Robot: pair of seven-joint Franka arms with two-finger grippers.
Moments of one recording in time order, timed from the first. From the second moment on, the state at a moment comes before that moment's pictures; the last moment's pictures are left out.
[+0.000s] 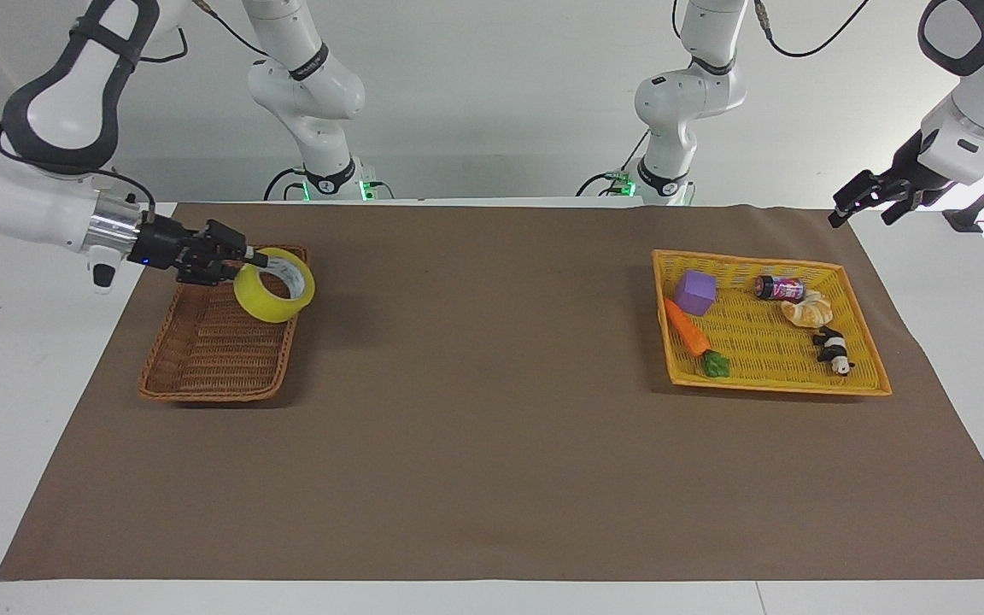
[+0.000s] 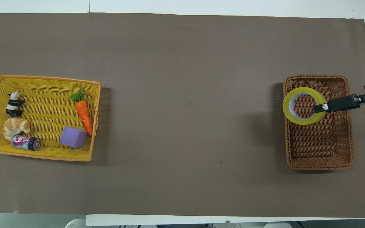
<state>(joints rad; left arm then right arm) 0.16 -0.09 -0.04 -1.71 -0.05 1.50 0.12 -0.33 0.15 -0.10 -1.86 0.64 1.45 -0.67</state>
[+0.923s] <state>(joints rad) -0.02 -0.01 -0.02 -1.70 -0.04 1.53 0.12 -0.42 0.31 -0.10 -1.90 0.51 1.49 -0.87</state>
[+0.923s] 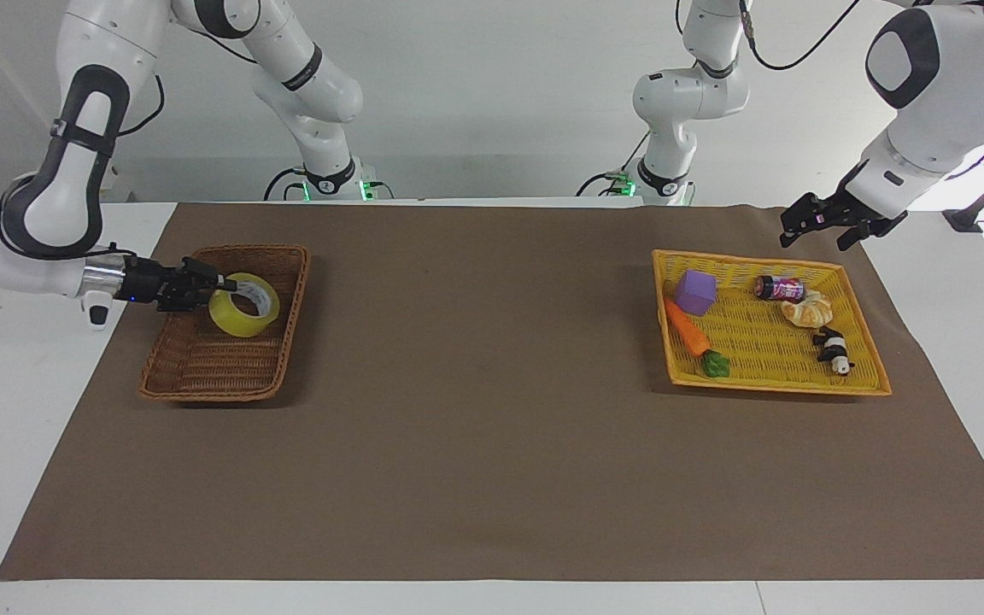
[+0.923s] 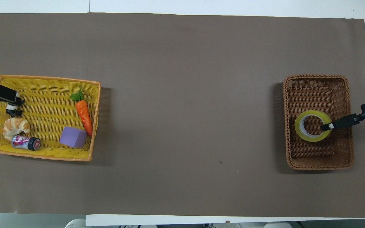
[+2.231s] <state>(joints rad) -0.06 0.01 0.00 -1.56 0.01 1.43 0.11 -0.21 0.06 -0.08 -1.75 0.11 1.64 -0.76</state>
